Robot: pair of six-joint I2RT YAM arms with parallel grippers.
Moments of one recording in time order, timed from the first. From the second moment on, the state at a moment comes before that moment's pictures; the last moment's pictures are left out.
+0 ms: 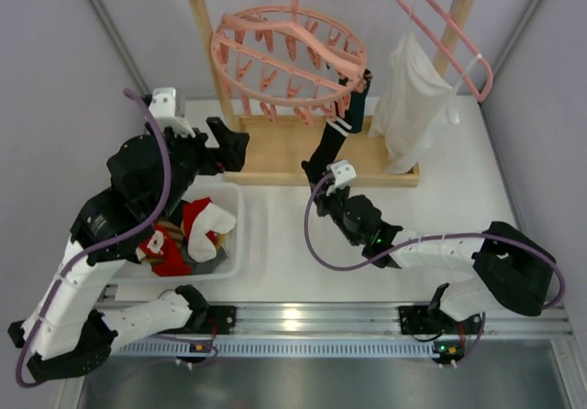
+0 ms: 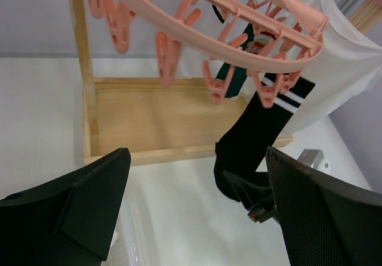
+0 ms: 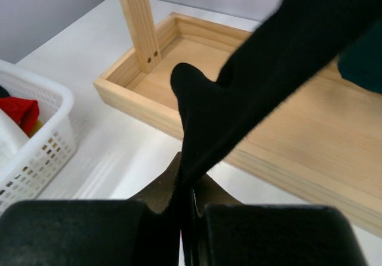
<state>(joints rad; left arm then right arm) -0.76 0.93 1.53 -0.73 -0.44 -0.38 0.96 1.37 0.58 0.76 0.43 0.11</state>
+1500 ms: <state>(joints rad) -0.98 1.51 1.84 -0.79 -0.97 -0.26 1.33 1.85 1.20 0.54 0.83 -0.11</state>
